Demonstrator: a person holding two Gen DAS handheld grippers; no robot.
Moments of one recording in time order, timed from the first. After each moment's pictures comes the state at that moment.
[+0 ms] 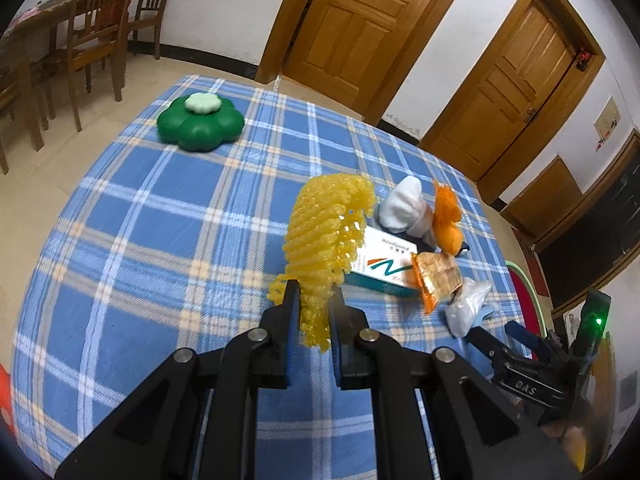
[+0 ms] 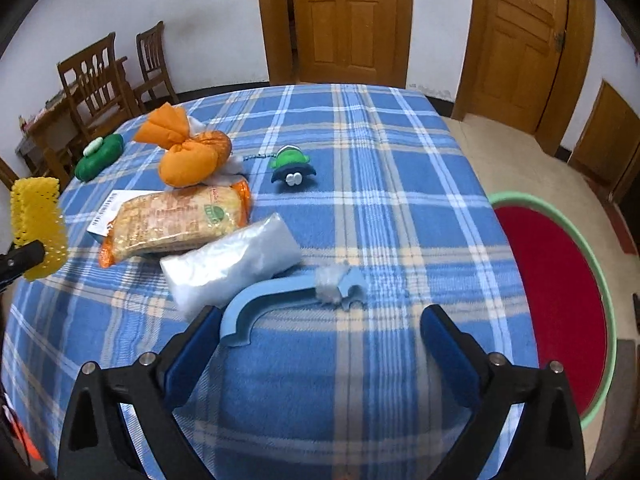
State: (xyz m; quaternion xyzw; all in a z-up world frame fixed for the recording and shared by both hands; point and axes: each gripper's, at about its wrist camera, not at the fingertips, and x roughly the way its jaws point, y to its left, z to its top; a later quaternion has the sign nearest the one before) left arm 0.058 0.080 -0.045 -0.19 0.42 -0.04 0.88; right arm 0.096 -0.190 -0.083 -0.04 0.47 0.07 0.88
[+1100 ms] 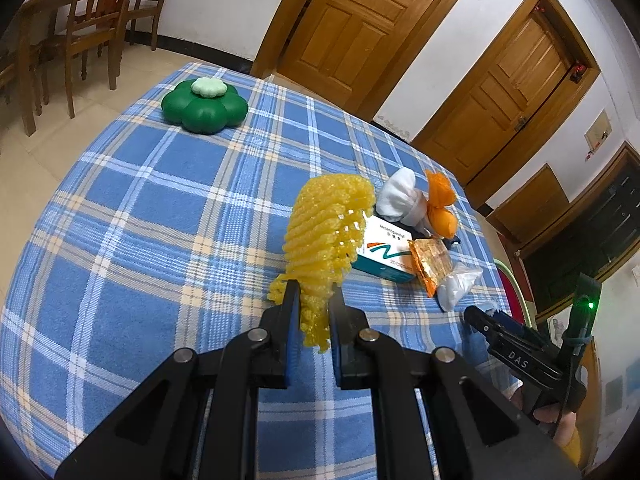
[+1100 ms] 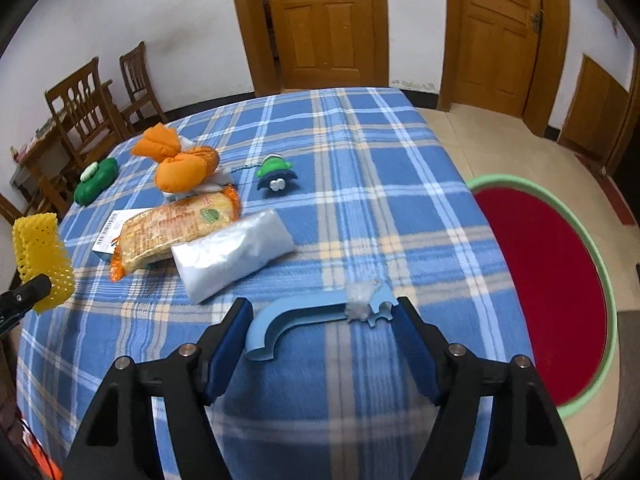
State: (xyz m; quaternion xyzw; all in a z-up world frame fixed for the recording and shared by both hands) left arm 0.045 0.089 -0.054 -0.22 0.42 -0.06 0.88; right arm 0.082 -0.208 -0.073 0.02 0.46 0.04 0.88
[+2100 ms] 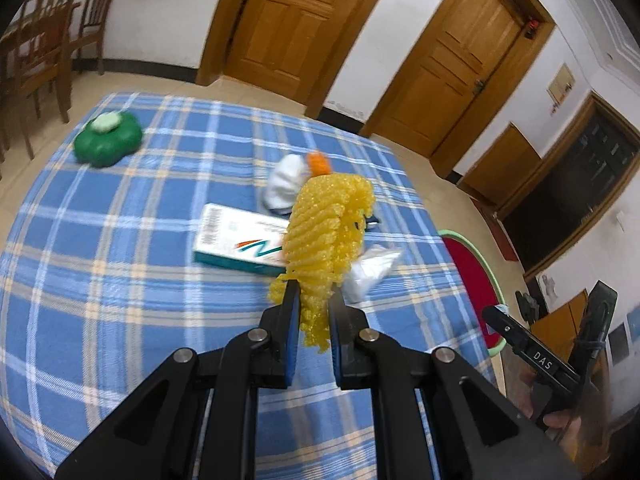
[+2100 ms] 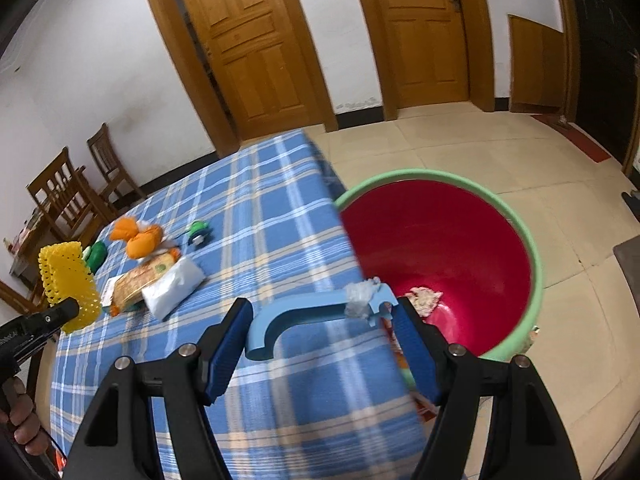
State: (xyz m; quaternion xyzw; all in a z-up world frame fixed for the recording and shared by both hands) left arm 0.052 0.003 -0.017 -0.16 0.42 -0.14 0.88; right arm 0.021 -0.313 -0.035 0.13 0.40 -0.02 0.91
